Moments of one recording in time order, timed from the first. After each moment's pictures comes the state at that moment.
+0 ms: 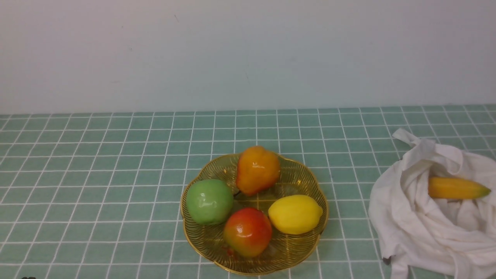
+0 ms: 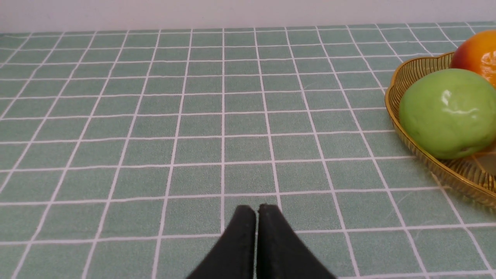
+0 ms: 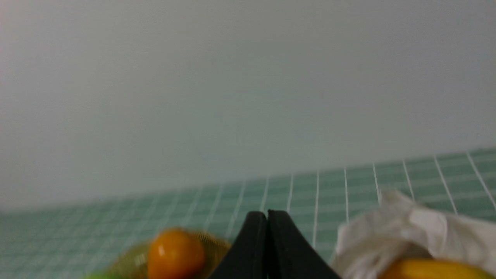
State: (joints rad) right arm -0.02 0.52 -0.64 0.48 0.66 -0.25; left arm -0.02 -0.01 0.03 -0.10 0.38 0.07
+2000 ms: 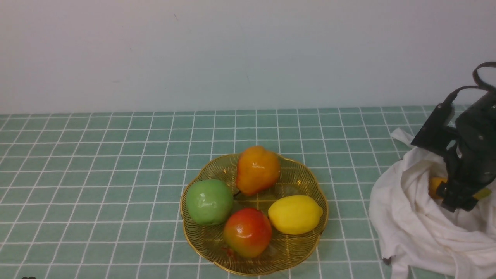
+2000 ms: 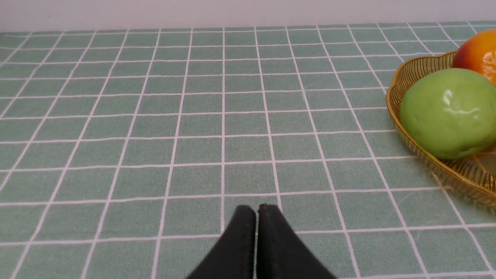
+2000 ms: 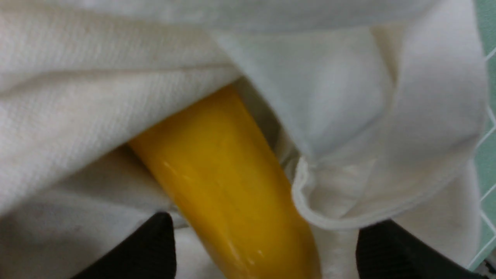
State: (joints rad) right arm 0.10 1.85 -1.10 -0.56 0.83 -0.30; left arm -0.02 -0.01 0.03 -0.10 0.38 0.07
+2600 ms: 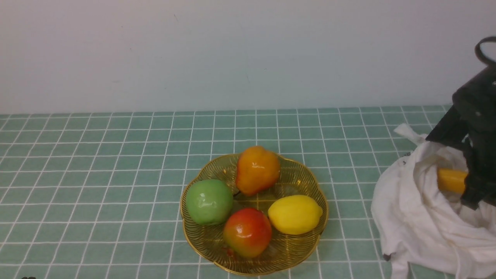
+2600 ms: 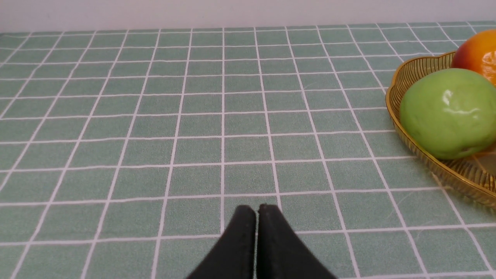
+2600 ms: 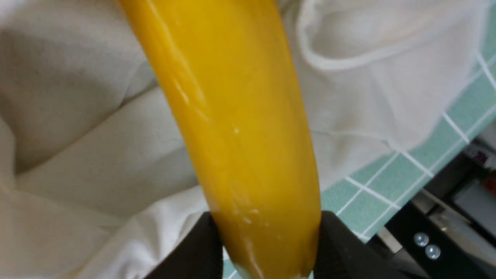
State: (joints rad) right arm 0.13 1.81 -1.22 -0.54 1.20 -0.24; left arm -0.02 -0.01 0.03 -0.10 0.38 0.07
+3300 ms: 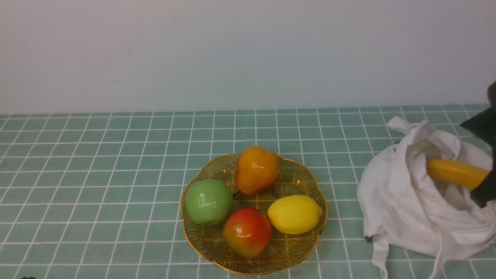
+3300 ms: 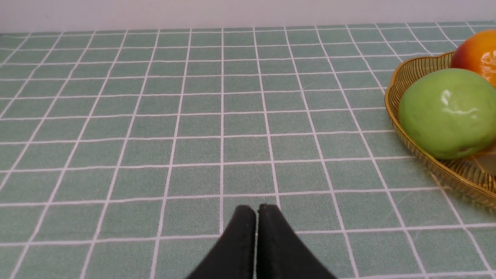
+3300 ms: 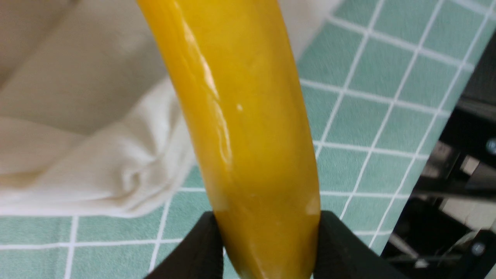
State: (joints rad) right arm 0.06 1.71 -1.13 -0.48 1.21 0.01; left arm -0.02 -0.01 0.03 -0.10 0.38 0.07
